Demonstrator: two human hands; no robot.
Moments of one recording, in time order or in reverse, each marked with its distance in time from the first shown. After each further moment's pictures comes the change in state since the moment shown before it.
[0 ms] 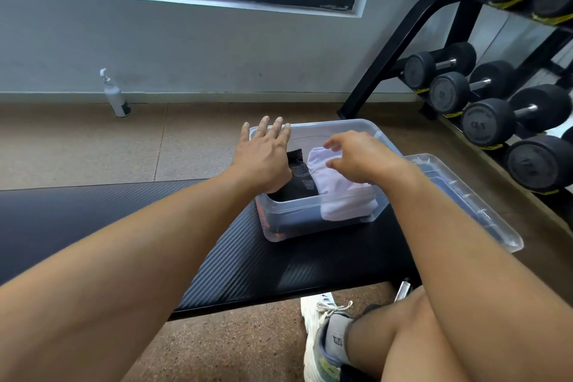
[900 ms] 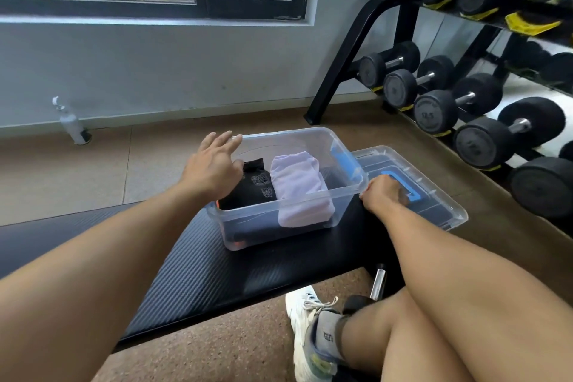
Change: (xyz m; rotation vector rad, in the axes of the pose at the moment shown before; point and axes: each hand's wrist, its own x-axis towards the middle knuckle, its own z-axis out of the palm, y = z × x) left_hand 0.003 -0.016 0.007 -0.268 0.079 -0.053; right_hand -0.015 0.154 0.072 0.152 0.249 0.775
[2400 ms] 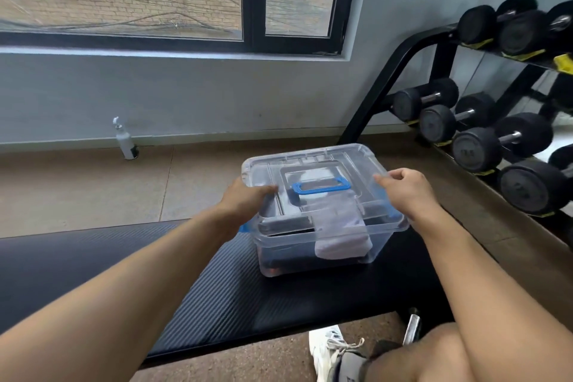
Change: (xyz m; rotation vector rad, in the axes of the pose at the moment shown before) left_hand -0.032 0.003 -0.027 -0.943 -0.090 -0.462; right_hand -0.064 -0.073 -0.086 0.532 -0.116 -0.212
